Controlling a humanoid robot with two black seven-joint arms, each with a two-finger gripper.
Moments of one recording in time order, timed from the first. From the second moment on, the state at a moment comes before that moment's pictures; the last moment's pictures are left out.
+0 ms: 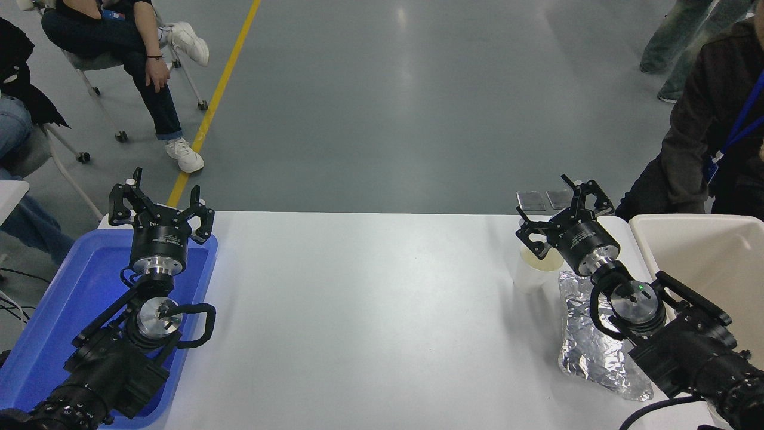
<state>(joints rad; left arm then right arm) -0.54 0.16 -1.09 -0.55 0.03 -0.40 -0.56 0.61 -0.23 0.76 0.55 0.26 0.43 0.10</state>
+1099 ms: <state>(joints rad) -0.54 0.16 -1.09 -0.55 0.03 -0.40 -0.56 0.89 -0.38 0.58 0.61 -0.18 0.43 0.10</state>
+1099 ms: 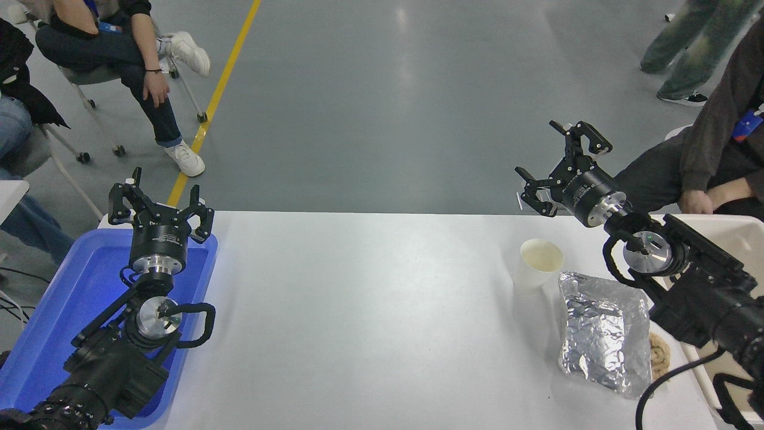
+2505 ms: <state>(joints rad) -0.54 0.16 -1.09 -0.55 0.03 -0.40 -0.56 2.48 -0.22 -1.35 1.60 -0.33 0.76 0.16</state>
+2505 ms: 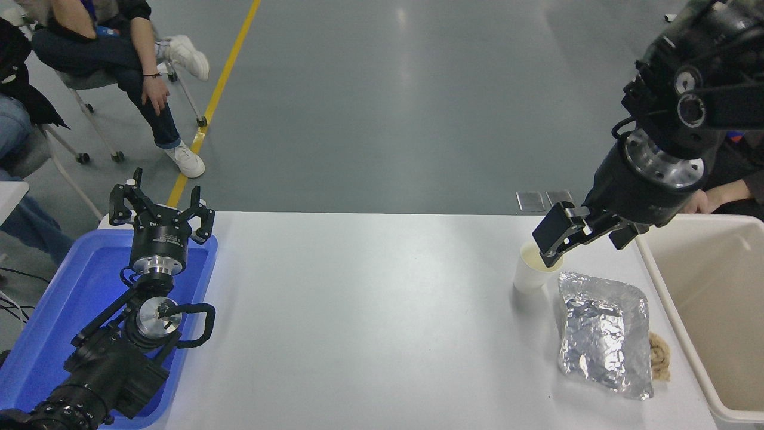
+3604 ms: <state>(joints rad) -0.54 0.16 -1.09 -0.55 0.03 -0.40 -0.56 1.68 -0.21 -1.27 0.93 -0.40 0.38 0.14</state>
